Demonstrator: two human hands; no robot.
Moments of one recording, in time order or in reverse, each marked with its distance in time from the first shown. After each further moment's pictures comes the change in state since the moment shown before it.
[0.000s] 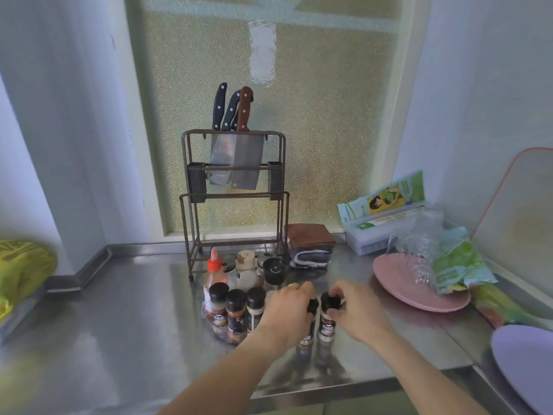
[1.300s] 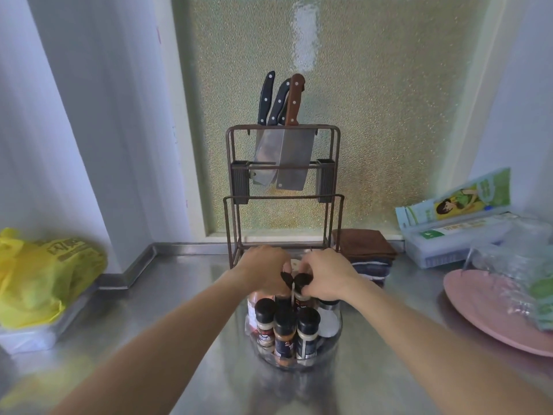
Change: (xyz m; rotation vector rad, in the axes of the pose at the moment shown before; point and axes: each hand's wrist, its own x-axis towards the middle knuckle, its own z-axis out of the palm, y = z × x) left_hand 0.055 -0.140 -0.098 0.254 -0.197 -0.136; right_hand 0.116 -0.146 0.014 -0.062 -0.229 -0.332
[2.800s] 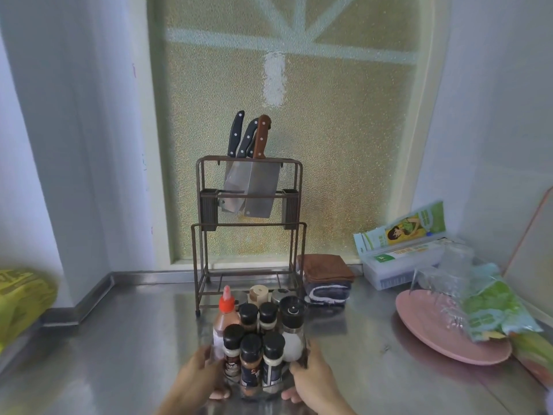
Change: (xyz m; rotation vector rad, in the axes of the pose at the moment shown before) left_hand -0.096 -0.011 0.111 -1.114 0.139 -0.584; right_hand -0.088 0.021 0.106 0.951 0.074 0.556
